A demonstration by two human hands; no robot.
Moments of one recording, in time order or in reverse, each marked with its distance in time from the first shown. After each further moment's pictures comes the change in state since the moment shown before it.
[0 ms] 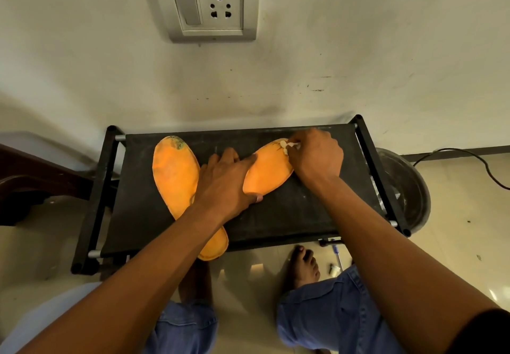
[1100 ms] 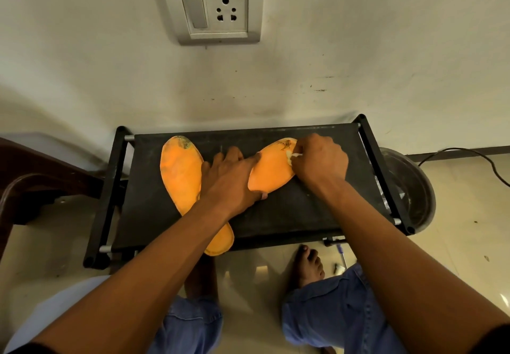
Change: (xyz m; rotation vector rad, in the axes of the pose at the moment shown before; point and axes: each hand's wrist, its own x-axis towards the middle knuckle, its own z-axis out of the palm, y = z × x) left_hand 0.000 0.002 -0.003 0.040 -0.020 -0.032; right_hand -0.014 0.001 -0.006 -0.083 -0.100 0.007
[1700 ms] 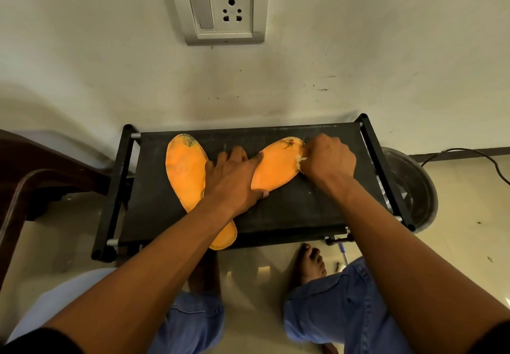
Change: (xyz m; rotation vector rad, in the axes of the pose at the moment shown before) left_hand -0.006 0.000 0.001 0.031 0.016 0.014; right_hand -0.001 0.007 -0.006 -0.020 -0.035 0.019
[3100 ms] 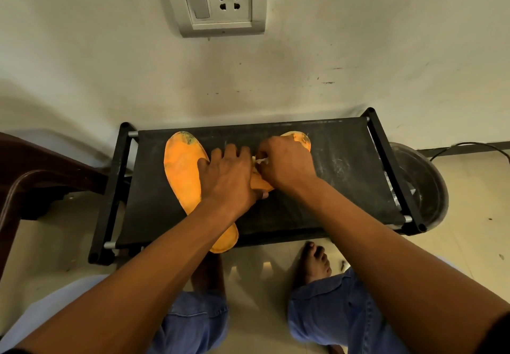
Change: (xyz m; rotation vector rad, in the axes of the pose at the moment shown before) left_hand -0.007 0.009 -0.008 0.087 0.037 -0.126; right_hand -0.008 -0.052 0.028 0.108 -0.040 -0.395
